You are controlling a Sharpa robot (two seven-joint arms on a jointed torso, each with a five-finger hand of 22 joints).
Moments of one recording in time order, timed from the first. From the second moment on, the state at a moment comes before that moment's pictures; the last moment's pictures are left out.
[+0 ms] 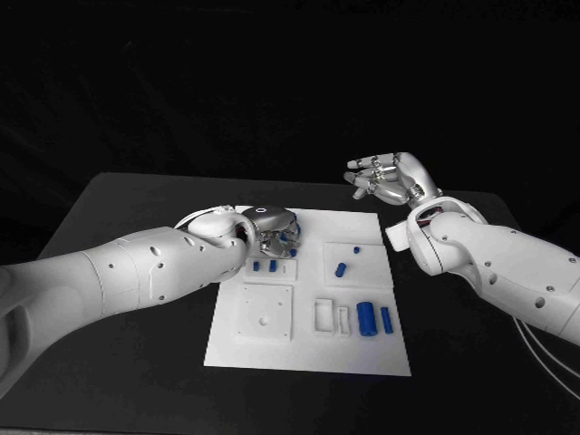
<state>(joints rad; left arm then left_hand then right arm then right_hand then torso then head) 1.31 -0.41 -0.24 1.04 -1.42 -0.22 0.09 1.38 -0.07 0.29 -0.16 0.24 1.11 0.10 0.07 0.07 1.14 0.09 0.06 0.06 1.21 -0.02 0.88 0.42 0.09 1.17 -0.03 0.36 1.31 1.00 -0.71 0.33 1.30 -0.88 -0.53 0.24 1.23 -0.10 0.19 -0.05 0.54 1.02 0.13 0.07 0.06 1.25 0.08 0.07 0.06 1.30 0.01 0.37 0.37 0.09 1.35 -0.01 0.07 0.36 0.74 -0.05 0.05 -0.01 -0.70</state>
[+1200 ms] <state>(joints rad) 1.31 -0.38 -0.23 1.02 -1.43 -0.18 0.08 1.38 -0.07 0.31 -0.14 0.24 1.08 0.09 0.07 0.06 1.14 0.08 0.06 0.06 1.27 -0.03 1.06 0.33 0.09 1.18 -0.05 0.40 1.31 1.00 -0.71 0.33 1.31 -0.88 -0.53 0.24 1.23 -0.10 0.19 -0.05 0.55 1.02 0.13 0.07 0.06 1.25 0.08 0.07 0.06 1.30 0.01 0.37 0.37 0.09 1.35 -0.01 0.07 0.35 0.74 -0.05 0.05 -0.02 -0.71</state>
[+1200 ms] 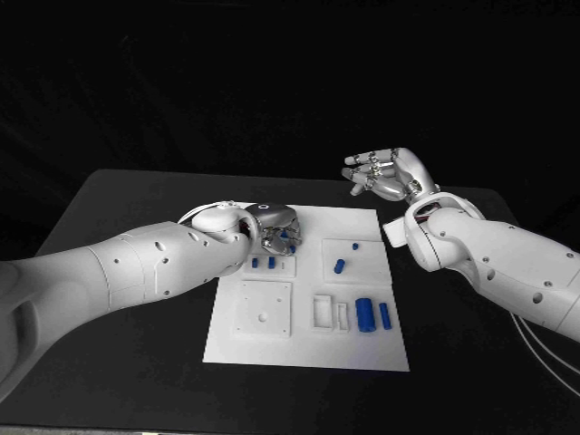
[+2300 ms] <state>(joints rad) 1.31 -0.38 -0.23 1.03 -1.54 -0.16 0.05 1.39 -0.06 0.31 -0.14 0.23 1.12 0.11 0.07 0.06 1.20 0.06 0.05 0.06 1.28 -0.02 1.11 0.31 0.09 1.19 -0.05 0.43 1.31 1.00 -0.71 0.33 1.31 -0.88 -0.52 0.24 1.23 -0.09 0.19 -0.05 0.55 1.02 0.13 0.07 0.06 1.25 0.08 0.07 0.06 1.30 0.01 0.36 0.37 0.09 1.35 -0.01 0.07 0.34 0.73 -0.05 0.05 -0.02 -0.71</state>
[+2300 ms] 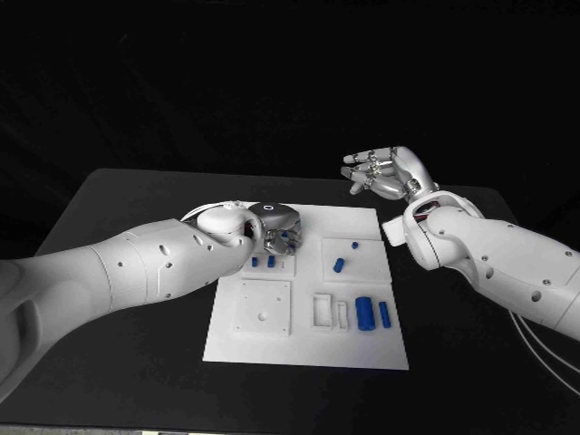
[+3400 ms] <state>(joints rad) 1.30 -0.45 -0.21 1.09 -1.55 -0.24 0.03 1.41 -0.03 0.29 -0.17 0.24 1.15 0.11 0.07 0.06 1.29 0.05 0.06 0.06 1.33 -0.04 1.11 0.31 0.10 1.21 -0.06 0.48 1.31 1.00 -0.71 0.33 1.31 -0.88 -0.52 0.24 1.23 -0.09 0.19 -0.05 0.55 1.02 0.13 0.07 0.06 1.25 0.08 0.07 0.06 1.30 0.01 0.36 0.37 0.09 1.35 -0.01 0.07 0.33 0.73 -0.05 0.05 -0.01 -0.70</state>
